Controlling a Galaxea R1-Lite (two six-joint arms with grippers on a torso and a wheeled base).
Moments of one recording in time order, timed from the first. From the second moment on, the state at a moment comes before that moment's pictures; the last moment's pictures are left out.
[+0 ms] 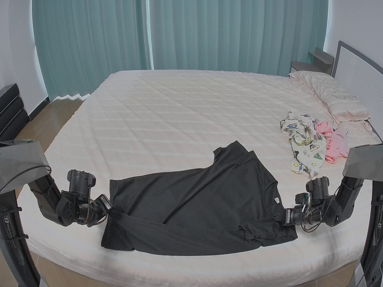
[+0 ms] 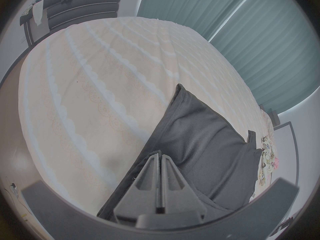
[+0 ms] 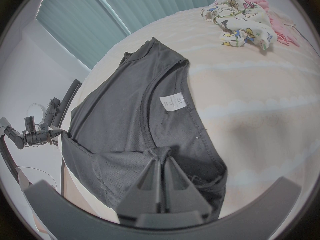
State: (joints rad) left arm -0.08 2.15 -0.60 -0.68 0.02 -0.79; right arm 0.10 2.30 -0.56 -0.86 0.32 0.21
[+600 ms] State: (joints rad) left arm -0.08 2.15 -0.60 -0.68 0.02 -0.79; right arm 0.07 2.25 -0.54 -1.00 0.32 0.28
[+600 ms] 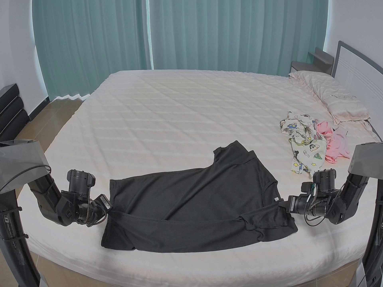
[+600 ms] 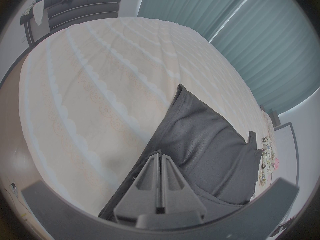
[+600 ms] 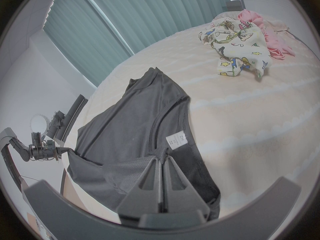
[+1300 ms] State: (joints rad) left arm -0.05 2.20 -0.63 -0.69 0.02 -0.79; right arm 0.06 2.30 -0.60 -1.05 0.31 0.35
